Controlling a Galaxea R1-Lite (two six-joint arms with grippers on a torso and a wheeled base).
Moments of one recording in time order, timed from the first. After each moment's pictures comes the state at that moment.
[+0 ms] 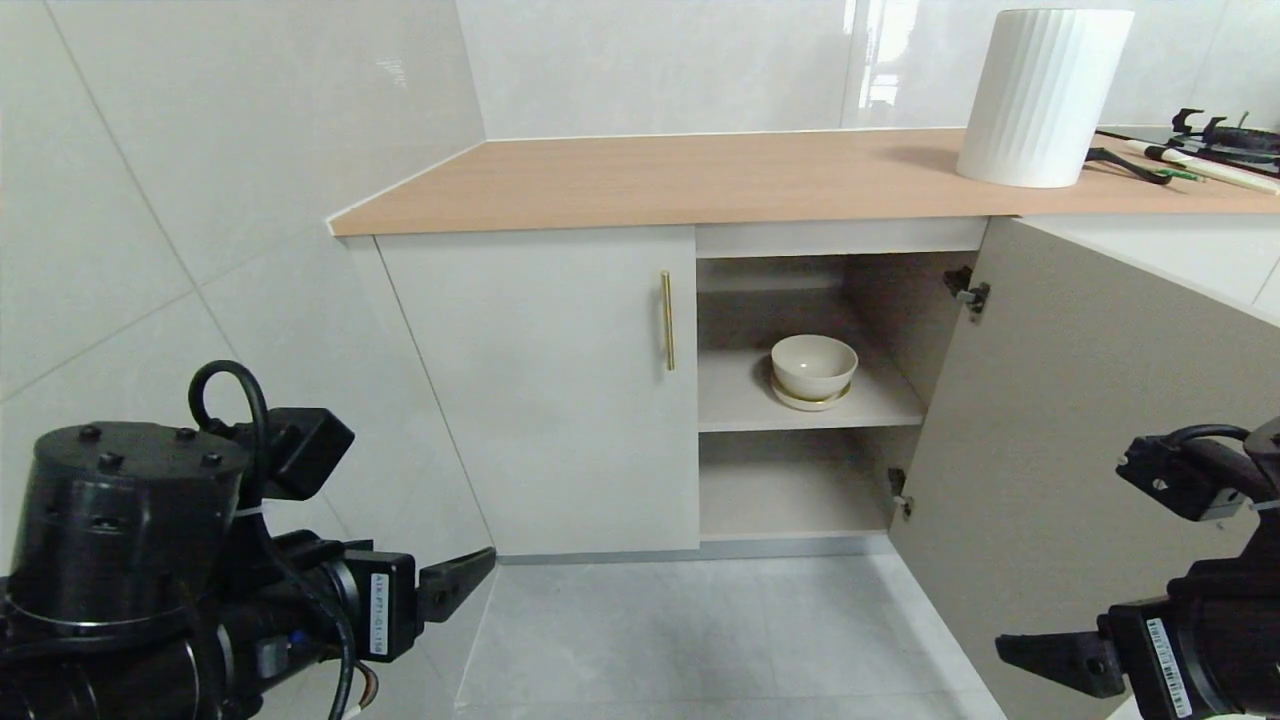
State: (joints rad) left arm -0.57 1.31 -0.57 -0.14 0.28 -0.33; right arm 0.61 1.25 -0.76 0.37 -0.13 0.40
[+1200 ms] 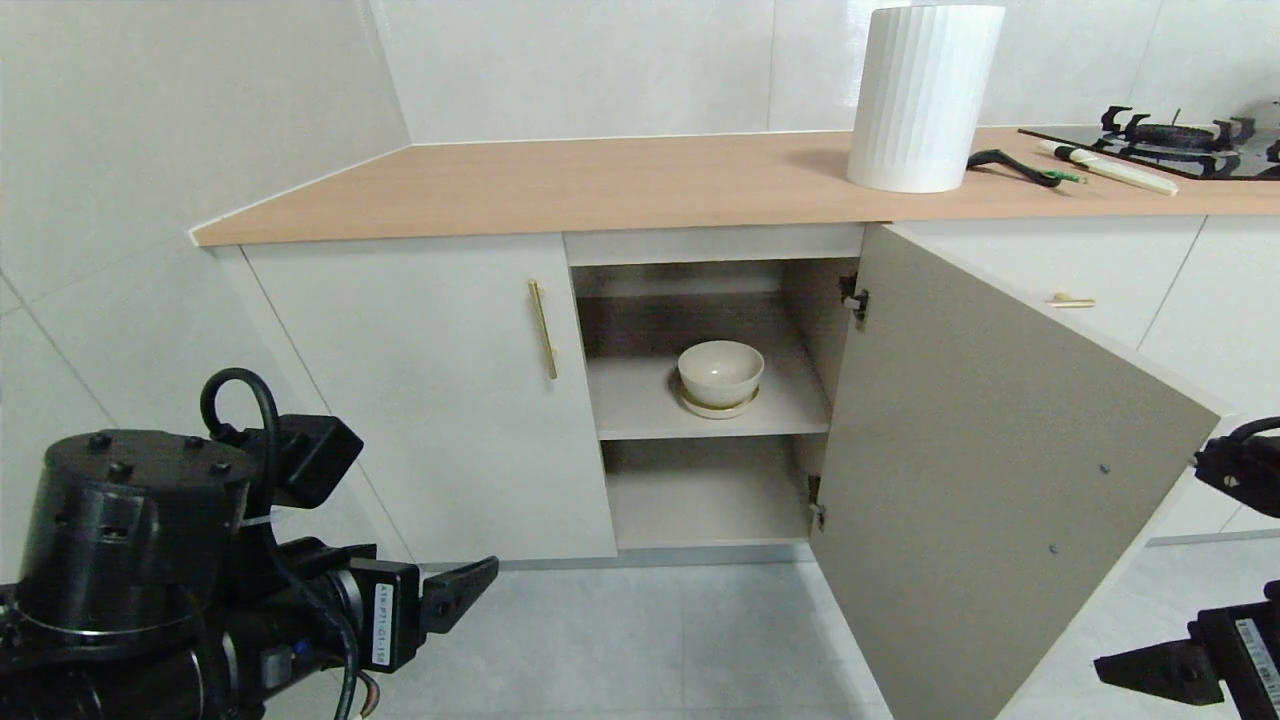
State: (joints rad) left arm -0.57 1.31 -0.56 -0.14 0.28 -0.30; right arm 0.52 1.23 -0.92 0.73 -0.20 0.39
